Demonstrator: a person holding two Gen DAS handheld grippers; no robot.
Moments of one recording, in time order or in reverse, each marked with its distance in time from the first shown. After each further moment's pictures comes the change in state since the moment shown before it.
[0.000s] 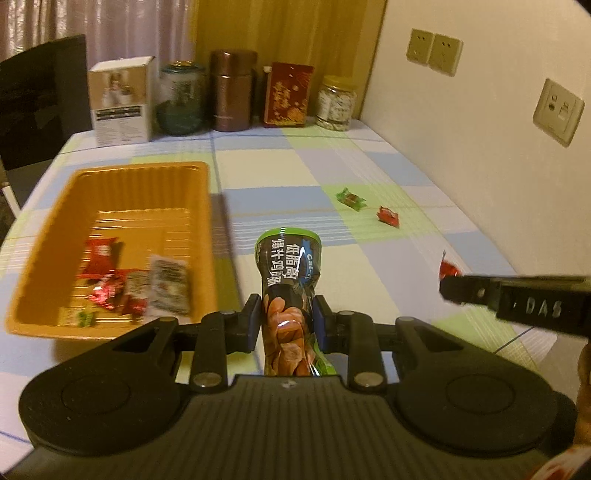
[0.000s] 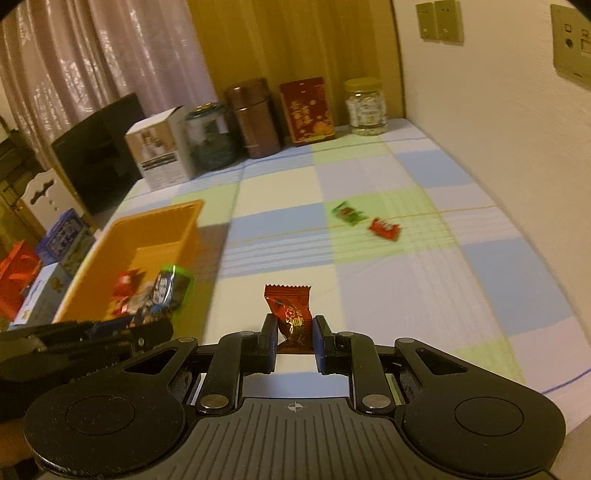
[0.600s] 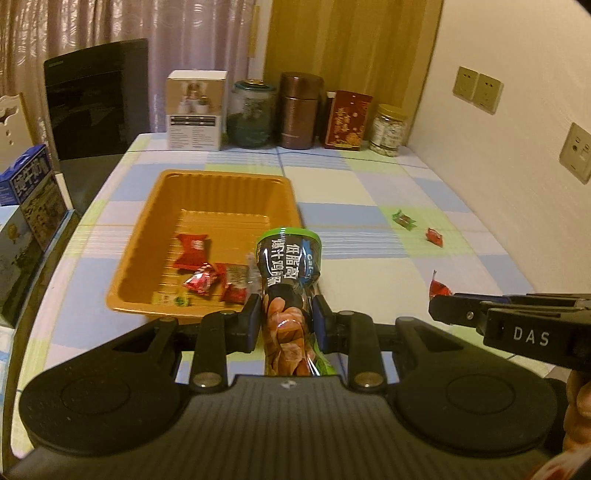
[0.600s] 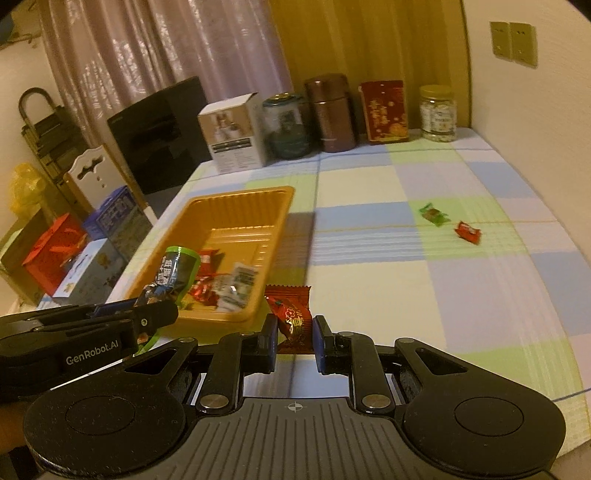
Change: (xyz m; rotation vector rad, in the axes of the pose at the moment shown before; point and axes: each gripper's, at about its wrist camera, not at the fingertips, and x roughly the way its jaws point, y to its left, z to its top) left arm -0.065 0.063 -0.011 -0.087 -0.047 0.100; right arm -0.002 0.084 -0.013 -0.089 0.015 0.116
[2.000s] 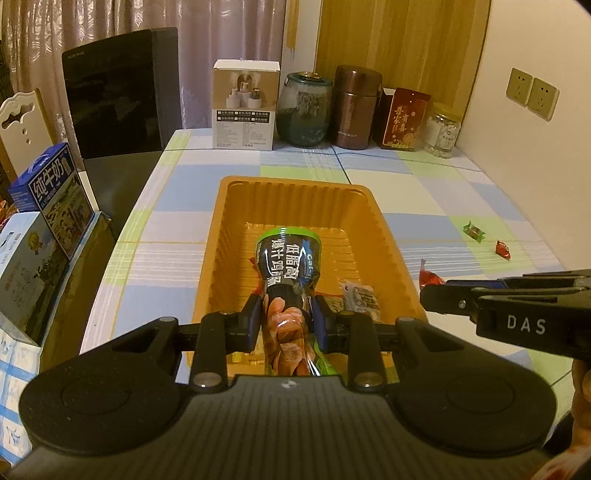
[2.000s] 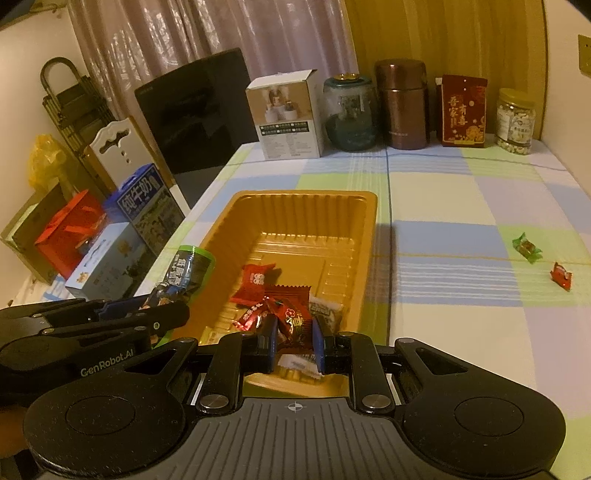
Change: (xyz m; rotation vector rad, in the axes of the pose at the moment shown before) left arm 0.053 0.086 0.037 0.005 0.036 0.068; right arm 0.103 0.064 0.046 -0.079 0.067 0.074
